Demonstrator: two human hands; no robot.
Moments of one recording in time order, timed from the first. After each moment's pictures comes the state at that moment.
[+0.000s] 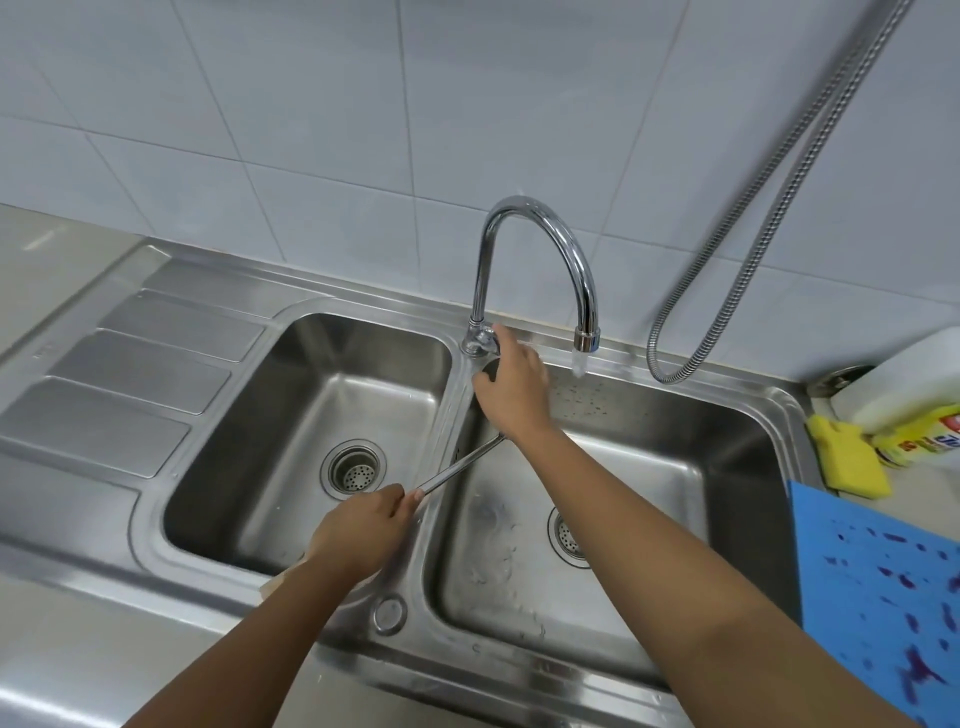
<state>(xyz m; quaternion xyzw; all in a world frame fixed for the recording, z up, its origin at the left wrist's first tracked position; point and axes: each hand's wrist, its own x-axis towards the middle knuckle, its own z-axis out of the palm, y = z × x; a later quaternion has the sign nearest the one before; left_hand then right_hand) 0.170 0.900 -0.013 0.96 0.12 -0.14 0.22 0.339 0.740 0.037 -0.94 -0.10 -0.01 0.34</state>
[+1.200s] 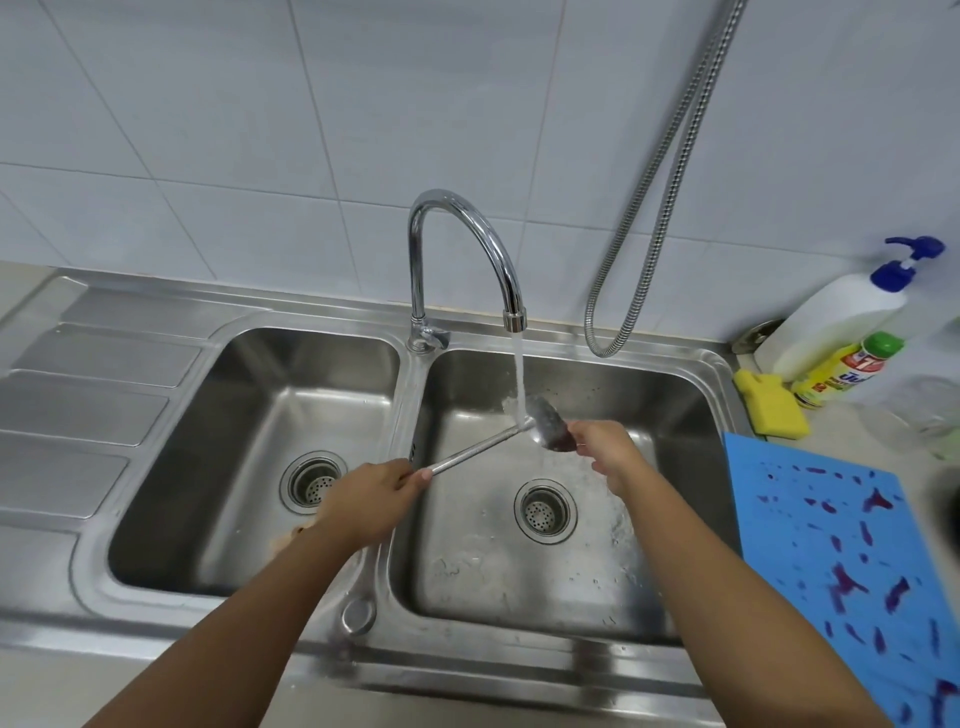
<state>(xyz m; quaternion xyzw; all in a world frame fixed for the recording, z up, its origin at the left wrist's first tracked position) 0.207 0.862 0.013 0.97 0.00 -0.14 0.20 0.298 0.569 0.006 -0.77 0.28 0.20 0.54</state>
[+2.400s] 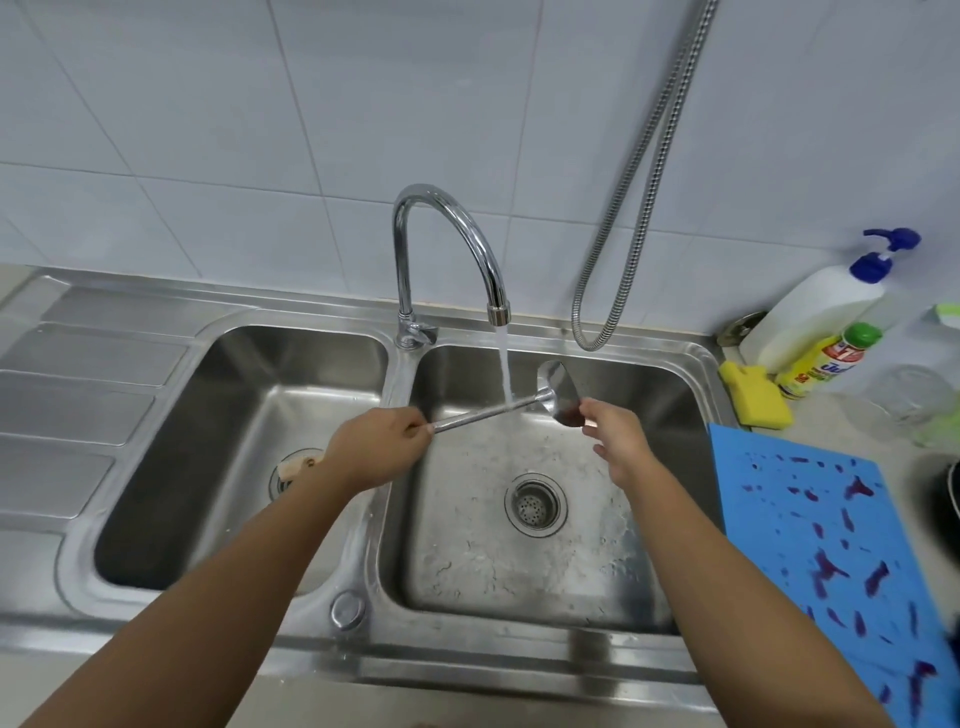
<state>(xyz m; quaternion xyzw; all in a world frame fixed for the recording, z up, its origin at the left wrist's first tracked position) 0.251 0.846 0.049 0.97 -0.03 -0.13 0.21 0.291 0.553 0.022 -0.71 0.29 0.13 0.63</state>
